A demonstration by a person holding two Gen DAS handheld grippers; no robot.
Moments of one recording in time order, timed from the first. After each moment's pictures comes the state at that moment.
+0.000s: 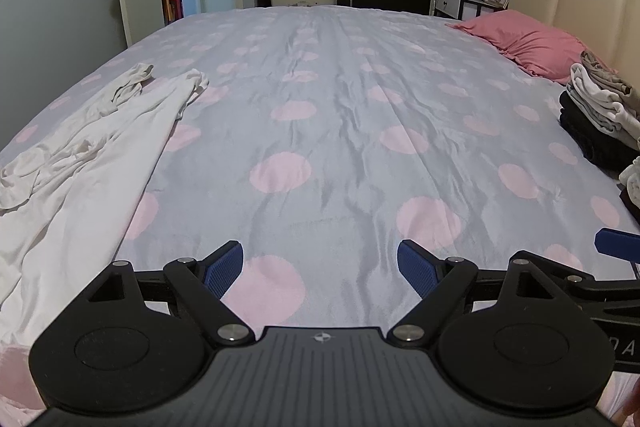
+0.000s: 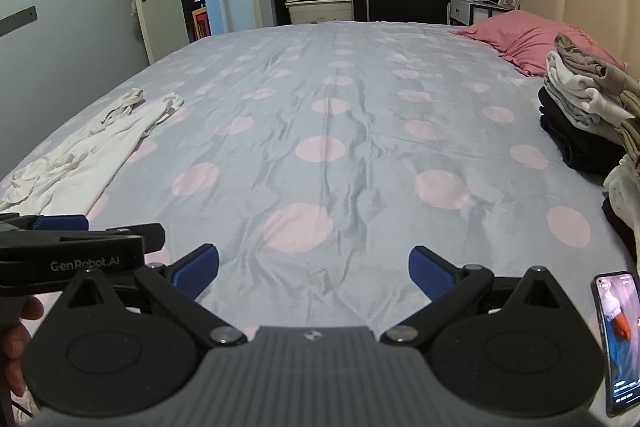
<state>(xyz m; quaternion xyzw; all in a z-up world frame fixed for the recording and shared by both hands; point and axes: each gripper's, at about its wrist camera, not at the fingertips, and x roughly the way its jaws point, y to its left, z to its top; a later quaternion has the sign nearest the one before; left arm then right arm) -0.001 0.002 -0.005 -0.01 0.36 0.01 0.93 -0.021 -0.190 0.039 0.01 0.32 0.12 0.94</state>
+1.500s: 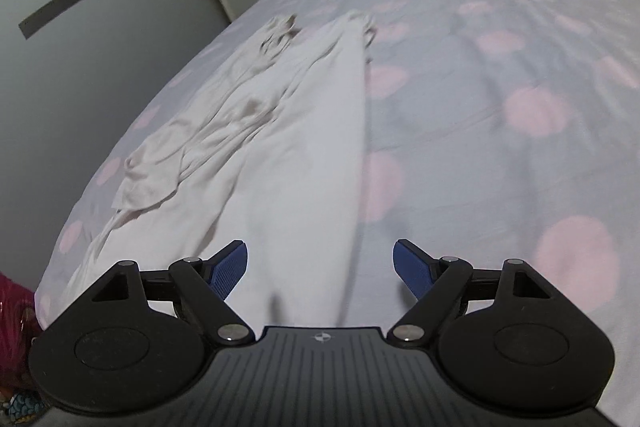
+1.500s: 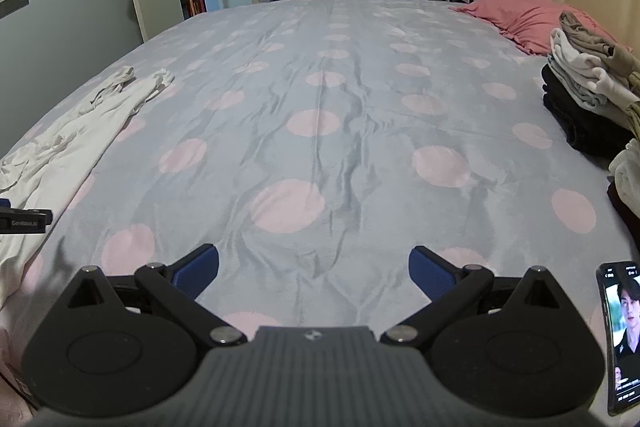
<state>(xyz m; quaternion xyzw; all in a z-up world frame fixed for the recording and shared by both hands) 0.036 0.152 -0.048 0.10 0.42 0.19 0.88 -0.002 -0.192 0.023 0.00 0.36 0.11 0.93</state>
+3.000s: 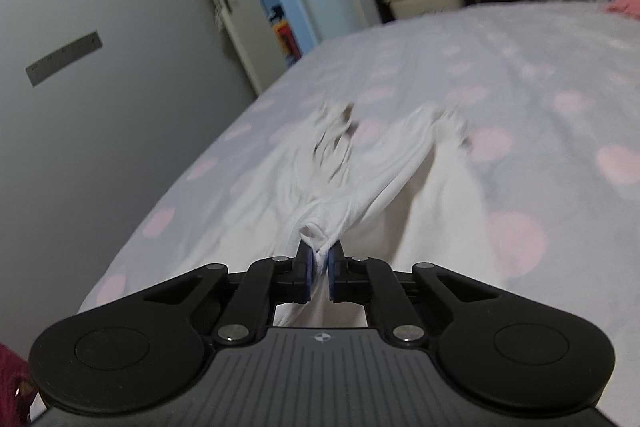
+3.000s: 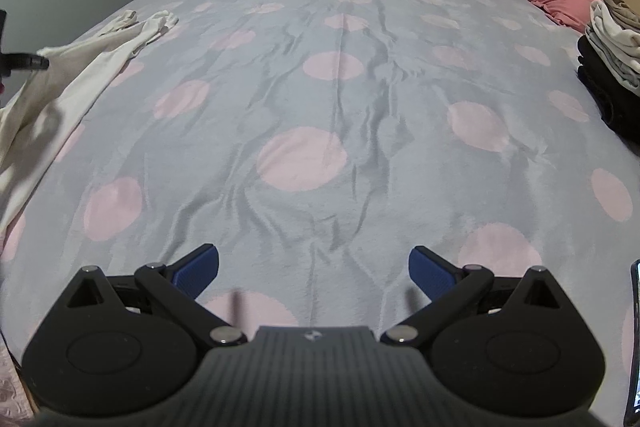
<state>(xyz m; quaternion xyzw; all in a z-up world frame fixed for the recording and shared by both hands) 0.151 0.242 -0.014 0.12 0.31 0.20 0.92 0.022 -0.171 -0.010 -0.02 0.42 0.14 0.90</state>
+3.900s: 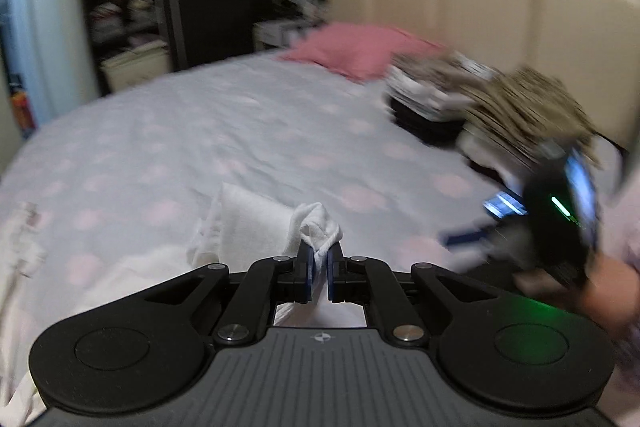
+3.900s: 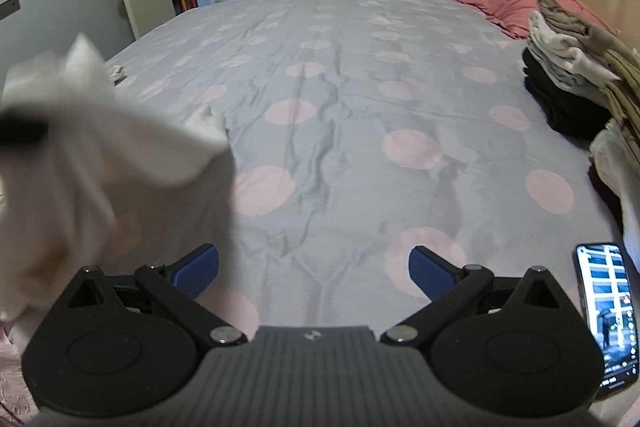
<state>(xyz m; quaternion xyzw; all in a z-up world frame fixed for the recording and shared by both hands) -0.044 -0.053 0.074 0.11 0.30 -0.24 0.92 -0.014 -0.227 0.028 0.02 0.38 0.10 0.92</state>
